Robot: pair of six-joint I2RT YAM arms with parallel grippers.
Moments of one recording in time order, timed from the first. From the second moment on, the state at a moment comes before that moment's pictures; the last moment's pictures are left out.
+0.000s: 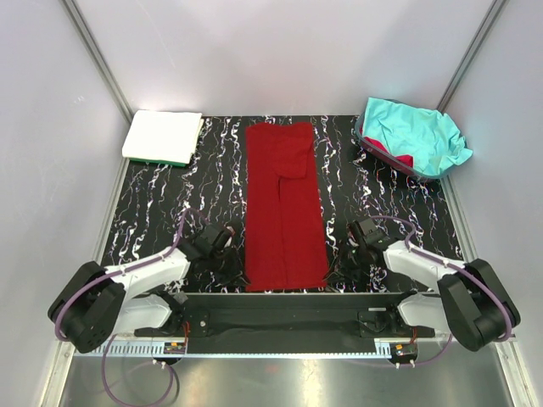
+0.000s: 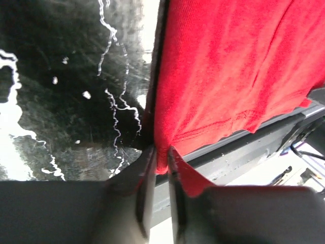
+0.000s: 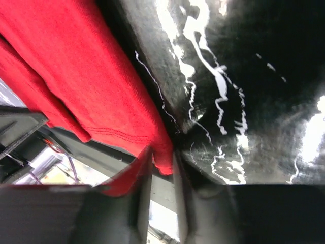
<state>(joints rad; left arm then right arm) -0.67 1.18 0.41 -0.34 0.34 -0.97 0.46 1.22 0.42 -0.39 -0.44 0.90</state>
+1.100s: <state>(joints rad) -0.32 1.81 1.28 -0.43 0.39 -0.80 0.23 1.94 1.43 -0.59 -0.49 0.64</state>
